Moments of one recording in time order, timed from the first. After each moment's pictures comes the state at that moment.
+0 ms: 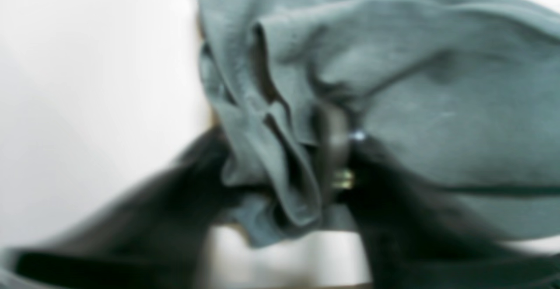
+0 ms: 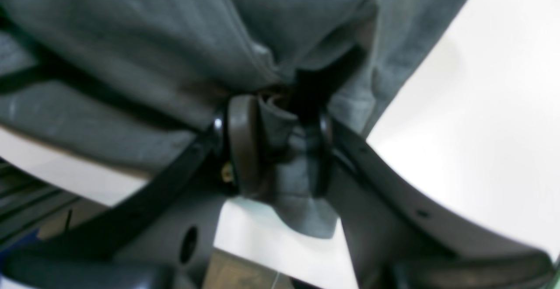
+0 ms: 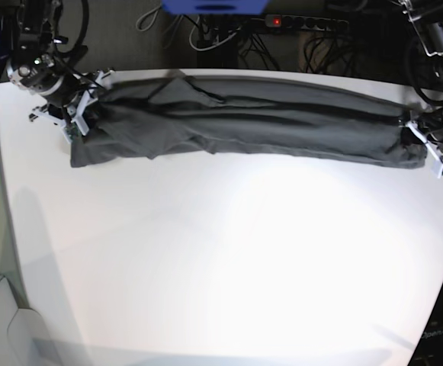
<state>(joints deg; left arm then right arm) 1.8 -24.9 -30.3 68.8 -20.6 -36.8 53.4 -22.0 9.9 18.9 98.8 0.7 39.7 -37.6</state>
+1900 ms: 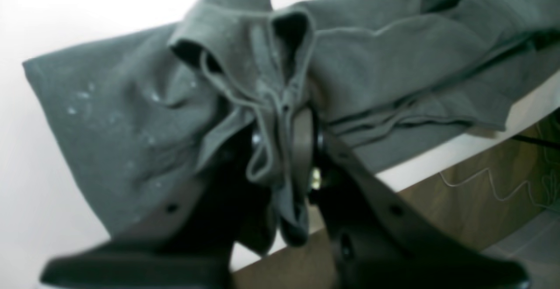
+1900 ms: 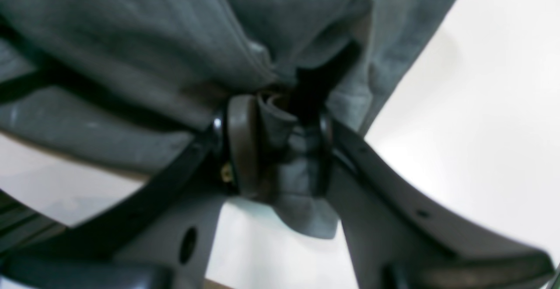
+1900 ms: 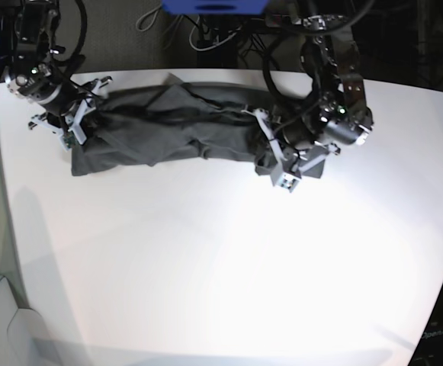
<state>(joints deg) 5.7 8.0 -6.1 107.9 -9.6 -30.6 77.1 -19.2 10.8 19.0 95.8 1.5 39.9 -36.7</state>
